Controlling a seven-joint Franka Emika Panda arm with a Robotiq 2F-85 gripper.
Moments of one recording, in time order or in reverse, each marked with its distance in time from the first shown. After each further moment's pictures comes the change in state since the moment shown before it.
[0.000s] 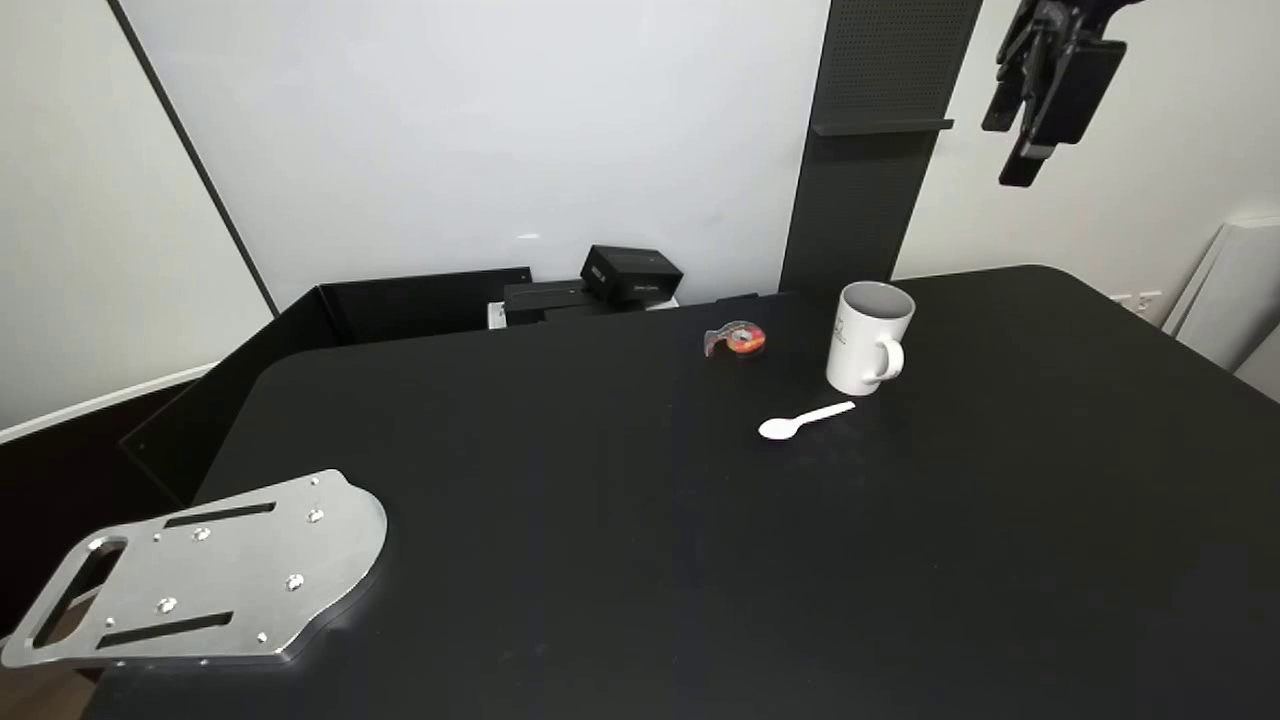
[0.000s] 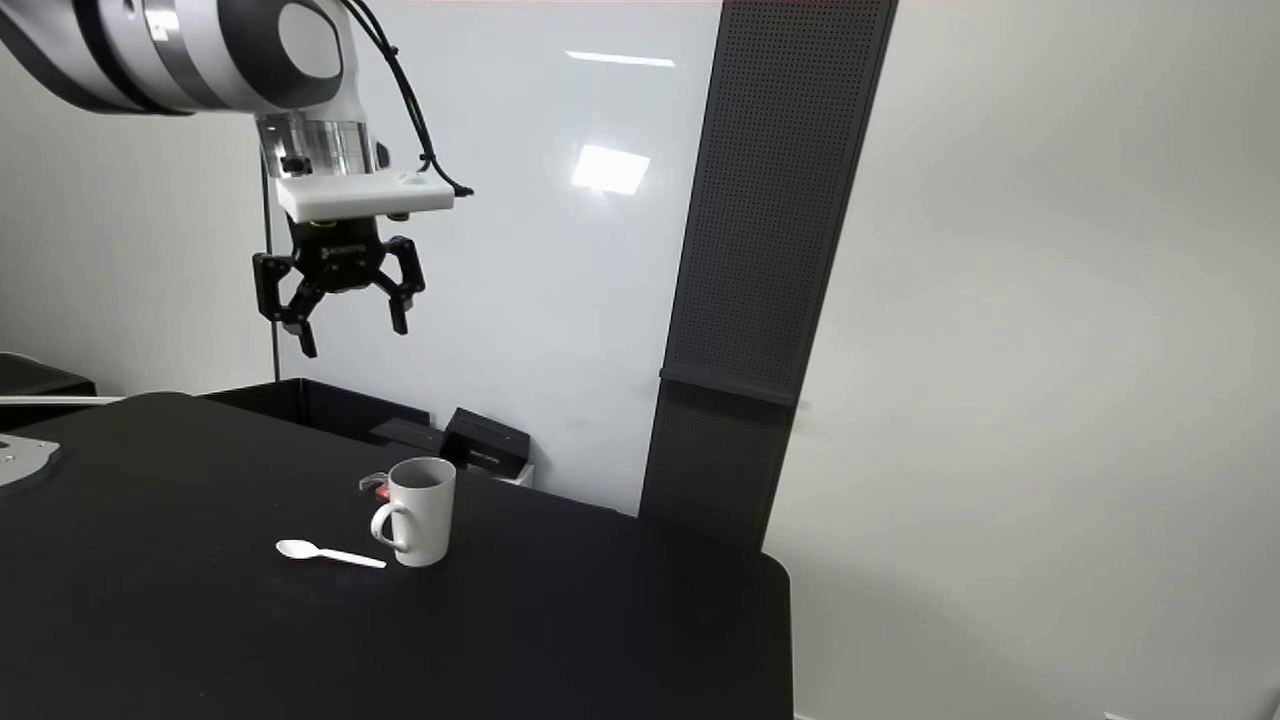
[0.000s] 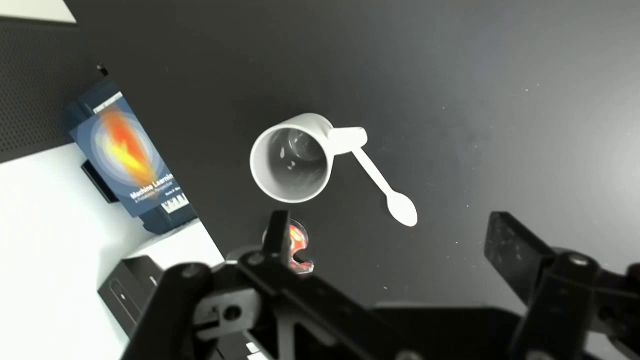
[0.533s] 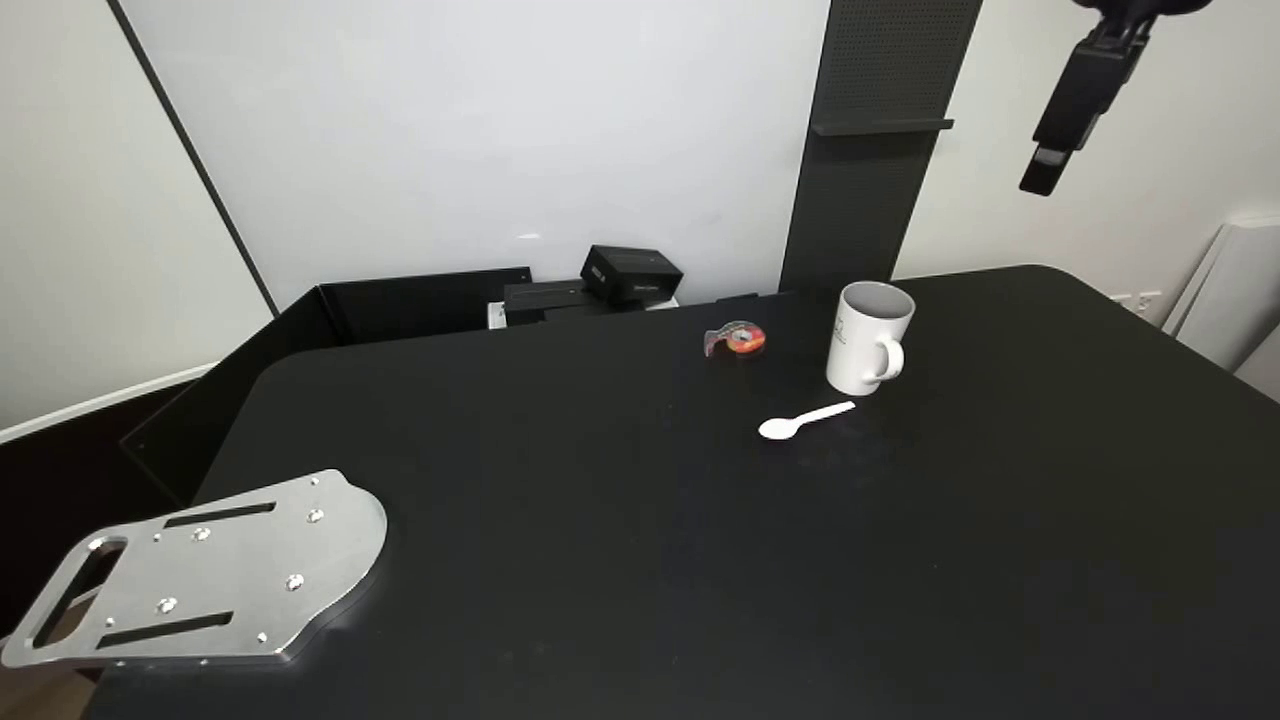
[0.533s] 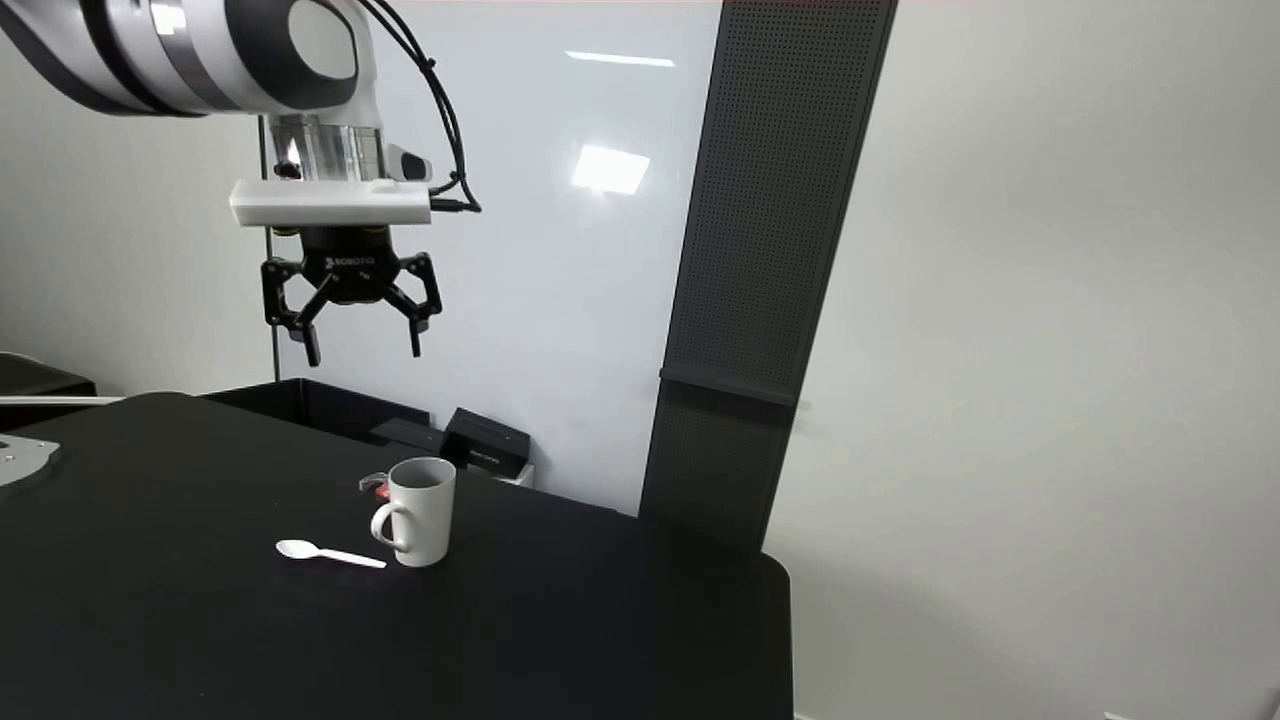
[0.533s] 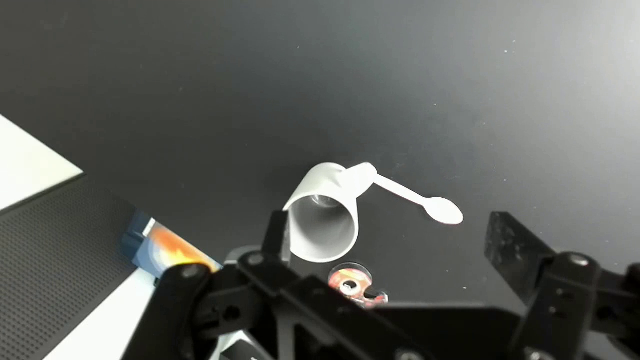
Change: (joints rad) arm 0.000 -0.032 -0.043 -0.045 0.015 -0.031 0.406
